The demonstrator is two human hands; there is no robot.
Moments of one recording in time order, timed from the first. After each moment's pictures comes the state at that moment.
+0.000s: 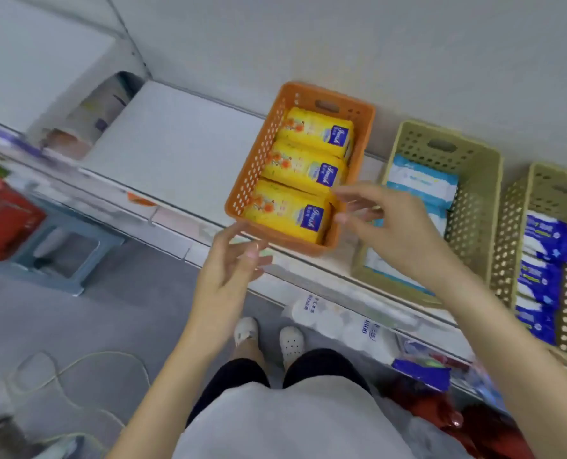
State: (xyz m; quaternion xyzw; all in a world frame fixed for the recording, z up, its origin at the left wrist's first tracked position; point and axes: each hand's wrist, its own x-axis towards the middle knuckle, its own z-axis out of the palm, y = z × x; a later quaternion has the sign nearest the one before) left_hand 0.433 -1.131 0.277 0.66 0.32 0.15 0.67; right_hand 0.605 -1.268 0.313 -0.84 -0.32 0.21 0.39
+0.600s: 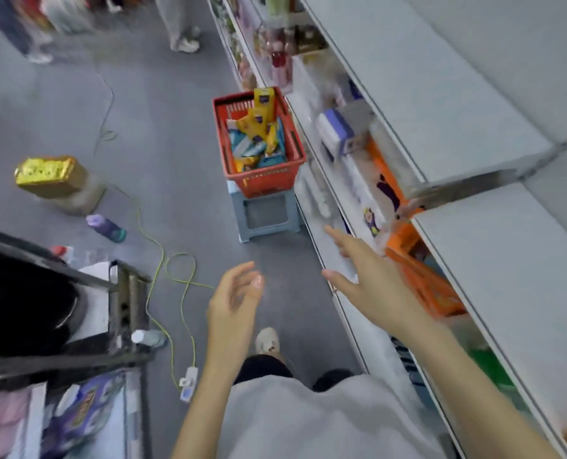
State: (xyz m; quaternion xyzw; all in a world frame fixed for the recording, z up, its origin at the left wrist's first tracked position) left_hand 0.131 -0.888 0.247 0.41 0.64 0.44 0.48; right_hand 0.334 -0.866 0.261 -0.63 -0.67 0.34 0.21
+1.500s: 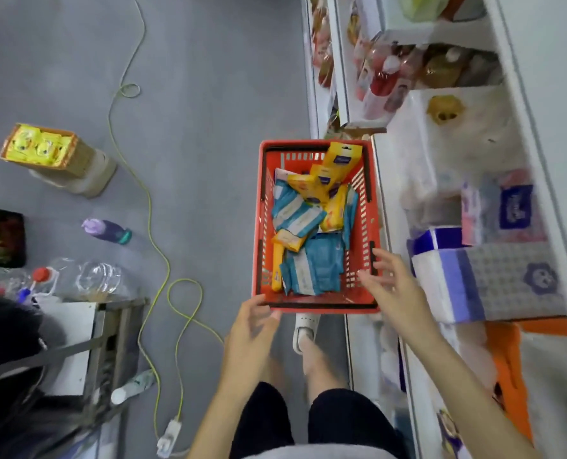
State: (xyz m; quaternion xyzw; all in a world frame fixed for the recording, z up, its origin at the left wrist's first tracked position) left_hand 0.085 -0.402 0.123 0.26 0.74 0.32 0.53; right_hand 0.291 -0.311 0.125 -0.69 -0.49 0.49 0.21
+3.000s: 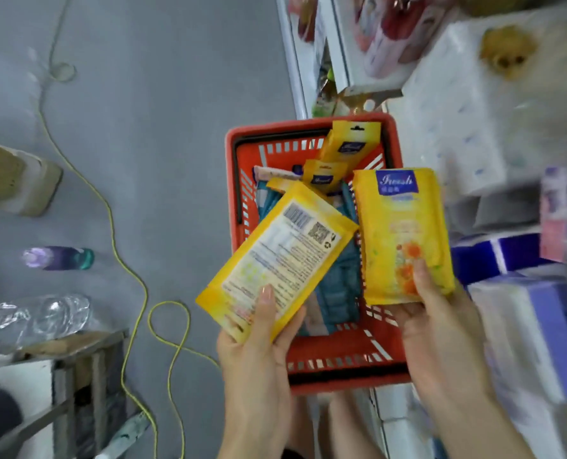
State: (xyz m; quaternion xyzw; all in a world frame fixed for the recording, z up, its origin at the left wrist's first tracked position) left_hand 0.105 -0.254 0.067 -0.07 0.61 0.59 0.53; right_hand 0.245 -0.230 0.054 -0.62 -0.02 0.57 0.53
